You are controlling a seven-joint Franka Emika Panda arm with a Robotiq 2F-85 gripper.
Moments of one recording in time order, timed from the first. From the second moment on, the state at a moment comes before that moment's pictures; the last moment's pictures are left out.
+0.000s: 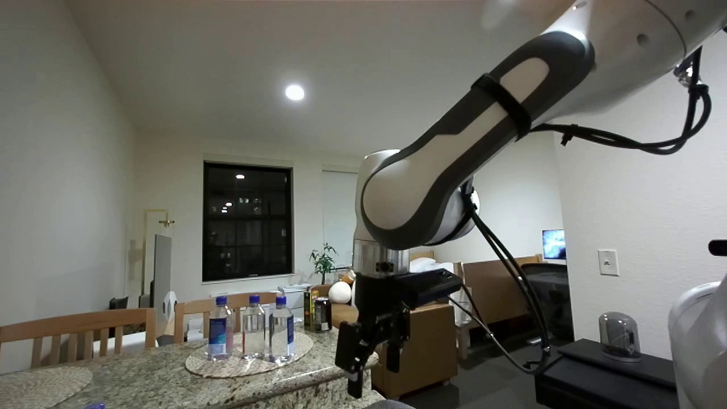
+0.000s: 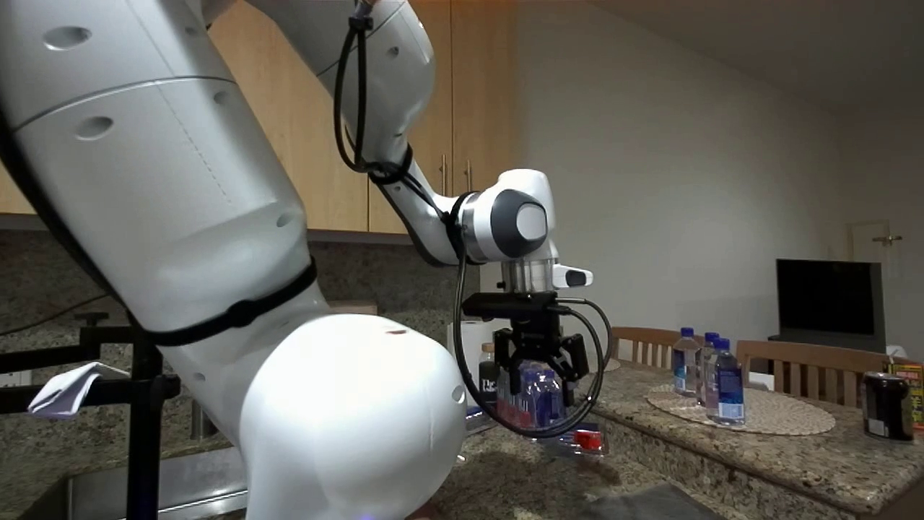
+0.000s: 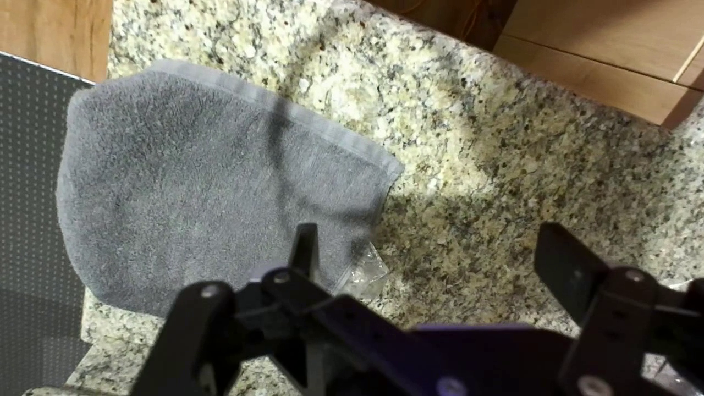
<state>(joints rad) 0.13 -0.53 0.17 -2.73 0.10 2.32 0.05</state>
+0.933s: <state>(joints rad) 0.02 -0.11 0.39 -2.67 -0.55 2.56 0.75</state>
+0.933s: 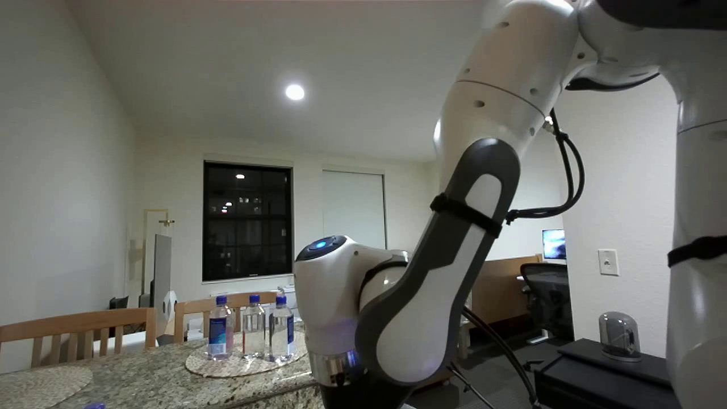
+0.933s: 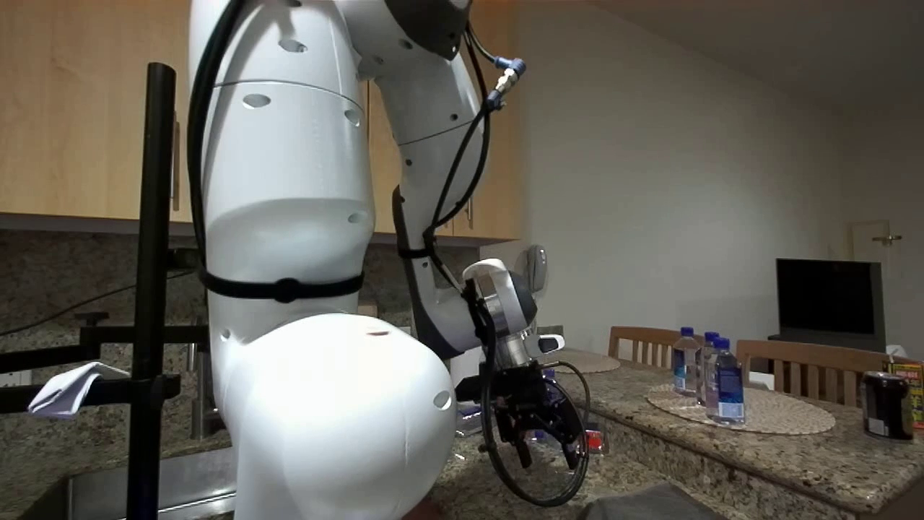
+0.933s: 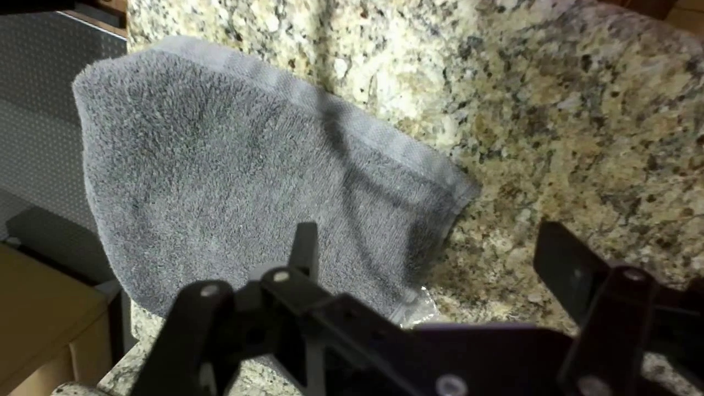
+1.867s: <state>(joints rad) 0.04 0.19 0.38 -2.49 -1.08 2.58 1.37</state>
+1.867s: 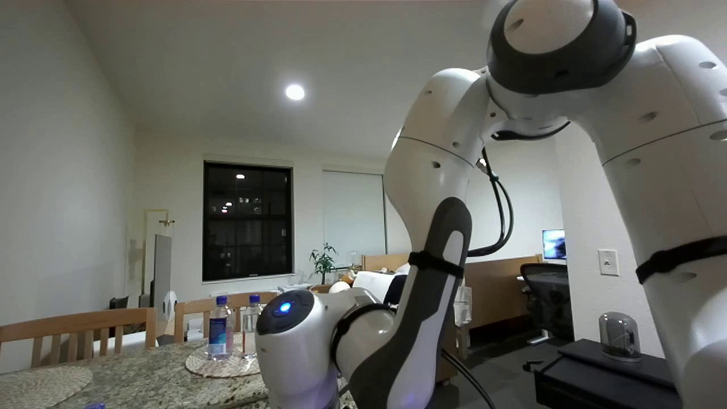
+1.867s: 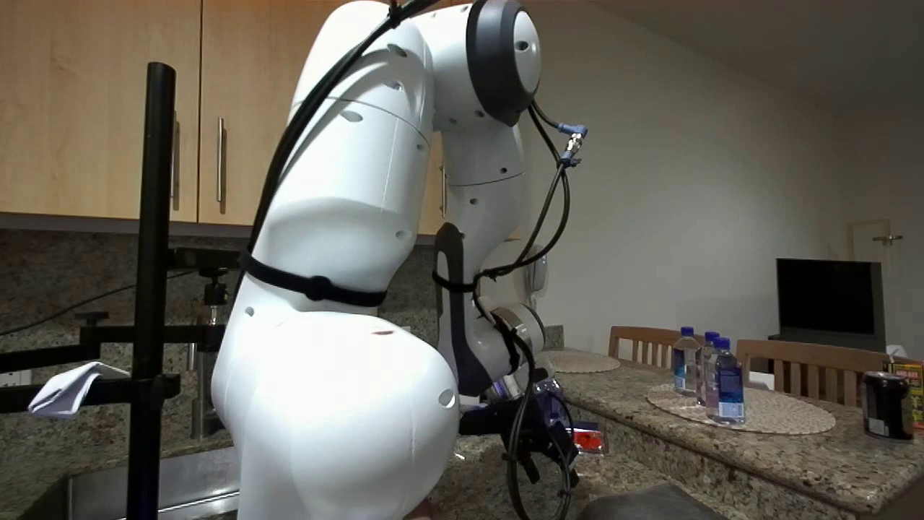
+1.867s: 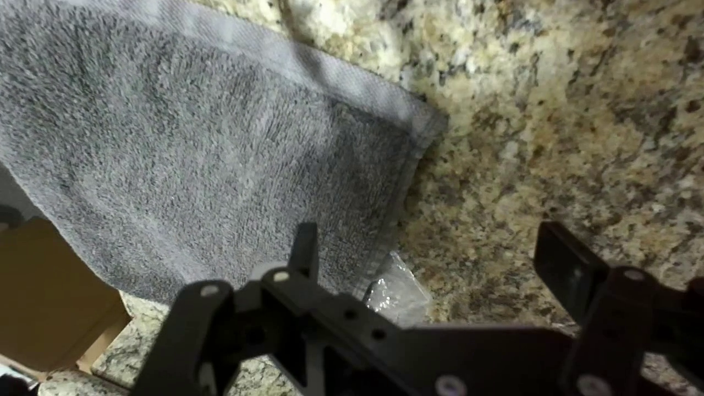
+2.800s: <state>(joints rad) 0.18 0.37 0.16 -2.39 -1.28 2.55 1.49</state>
